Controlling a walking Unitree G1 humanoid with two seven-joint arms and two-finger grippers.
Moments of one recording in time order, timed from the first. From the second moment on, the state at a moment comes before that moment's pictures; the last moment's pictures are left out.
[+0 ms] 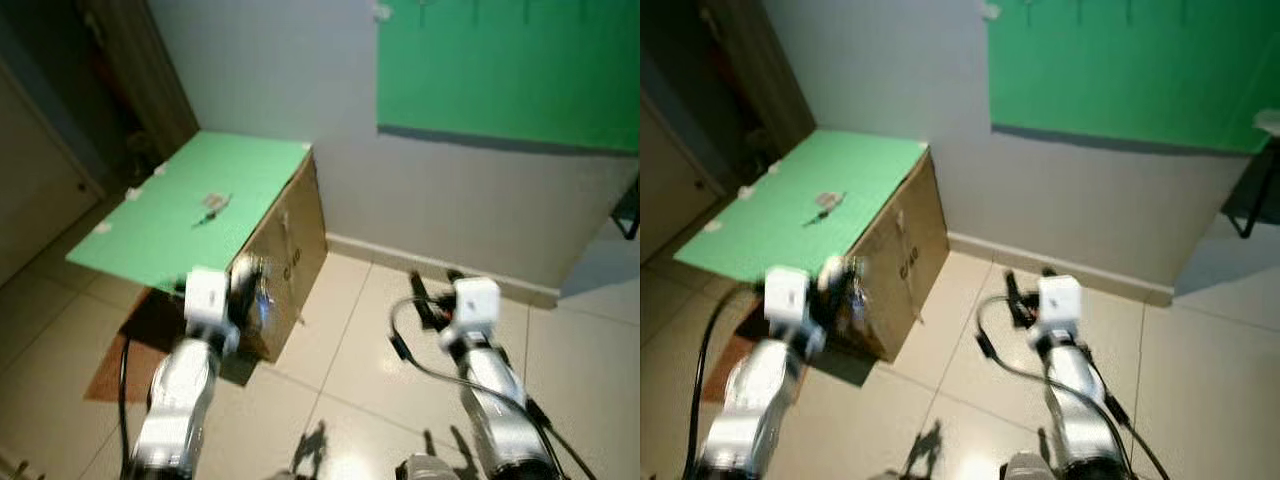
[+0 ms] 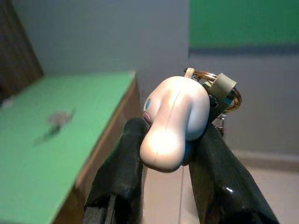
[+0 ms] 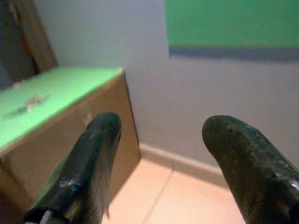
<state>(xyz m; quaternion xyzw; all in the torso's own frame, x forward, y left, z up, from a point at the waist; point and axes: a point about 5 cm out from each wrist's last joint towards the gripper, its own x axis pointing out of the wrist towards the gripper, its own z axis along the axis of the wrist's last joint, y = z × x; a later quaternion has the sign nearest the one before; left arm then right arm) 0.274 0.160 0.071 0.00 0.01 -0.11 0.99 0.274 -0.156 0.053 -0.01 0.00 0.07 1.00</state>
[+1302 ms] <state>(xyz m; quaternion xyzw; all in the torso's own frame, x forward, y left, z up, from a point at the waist) 0.307 0.141 0.096 0.04 -0.01 -0.16 0.99 0.302 -0.145 0.071 -0.03 -0.01 0.08 1.00</state>
